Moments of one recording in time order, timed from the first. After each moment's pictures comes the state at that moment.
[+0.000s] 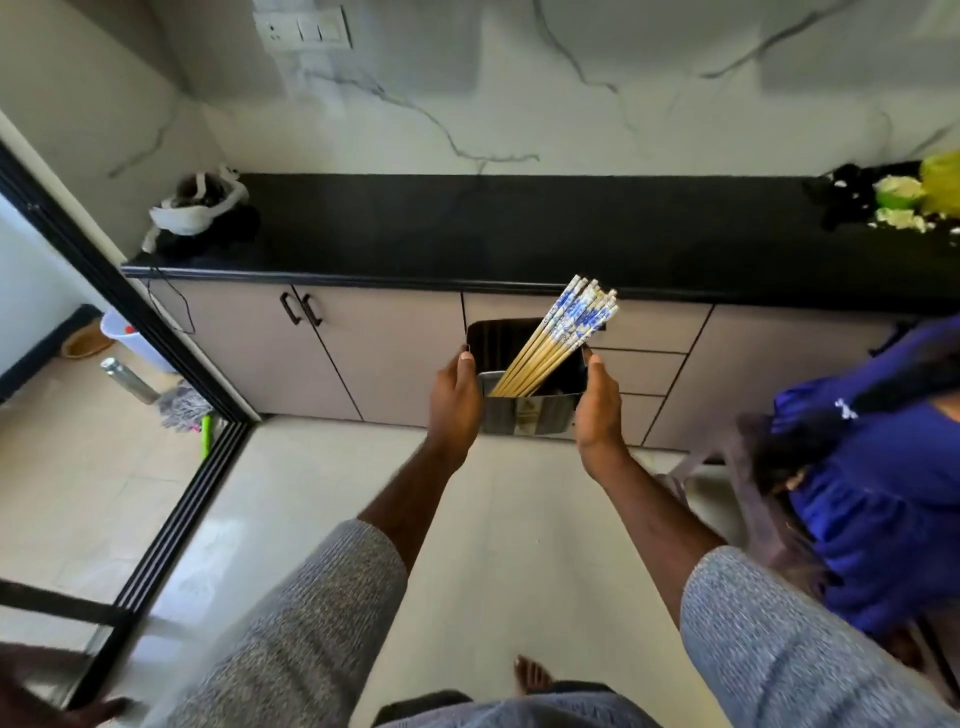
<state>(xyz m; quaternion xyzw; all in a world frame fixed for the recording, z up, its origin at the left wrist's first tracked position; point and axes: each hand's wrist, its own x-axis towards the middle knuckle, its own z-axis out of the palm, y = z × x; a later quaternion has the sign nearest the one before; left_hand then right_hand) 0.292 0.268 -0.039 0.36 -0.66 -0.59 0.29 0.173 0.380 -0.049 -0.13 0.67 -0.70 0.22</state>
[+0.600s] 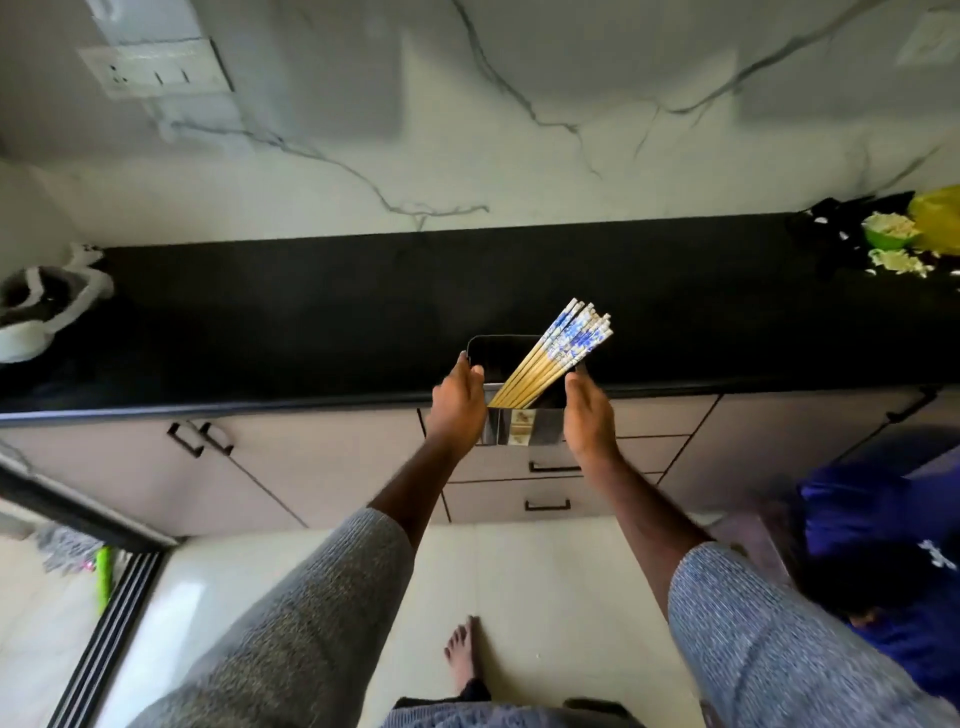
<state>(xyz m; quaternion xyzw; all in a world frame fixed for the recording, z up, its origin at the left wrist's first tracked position) 0.030 0.020 -0.080 0.32 -0.78 -0.50 0.19 -0.059 0.168 -0.076 -0.14 0.77 -0.61 0.15</state>
